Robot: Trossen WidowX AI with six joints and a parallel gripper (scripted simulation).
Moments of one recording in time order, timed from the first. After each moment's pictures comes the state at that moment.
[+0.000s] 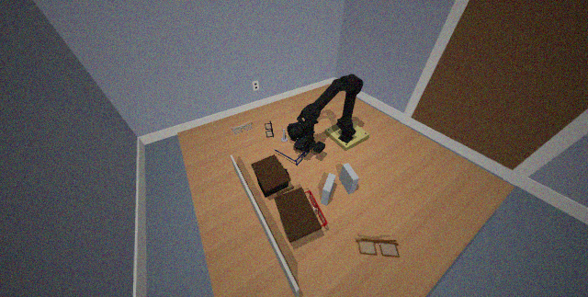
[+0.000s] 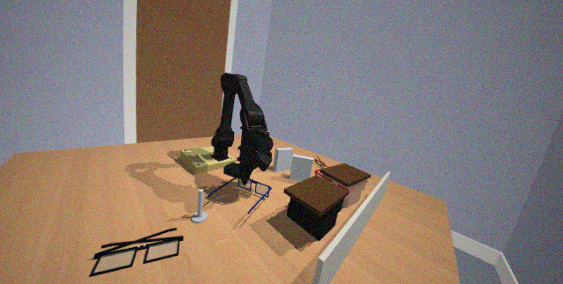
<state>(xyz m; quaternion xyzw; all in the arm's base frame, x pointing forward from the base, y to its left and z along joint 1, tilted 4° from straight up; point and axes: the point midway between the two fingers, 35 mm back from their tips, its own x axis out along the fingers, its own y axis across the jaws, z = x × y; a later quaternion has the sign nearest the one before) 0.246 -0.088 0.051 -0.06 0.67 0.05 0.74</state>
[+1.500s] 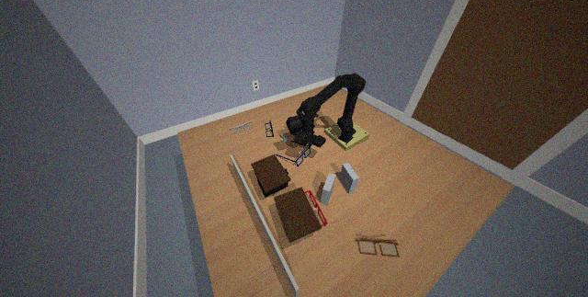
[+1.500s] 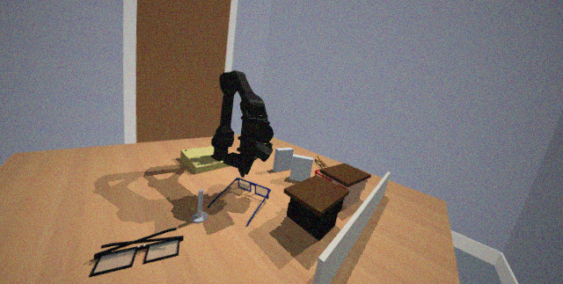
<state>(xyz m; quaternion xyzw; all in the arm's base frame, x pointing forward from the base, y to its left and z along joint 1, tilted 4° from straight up) 0.239 -0.091 0.087 -0.06 0.67 0.05 0.74</state>
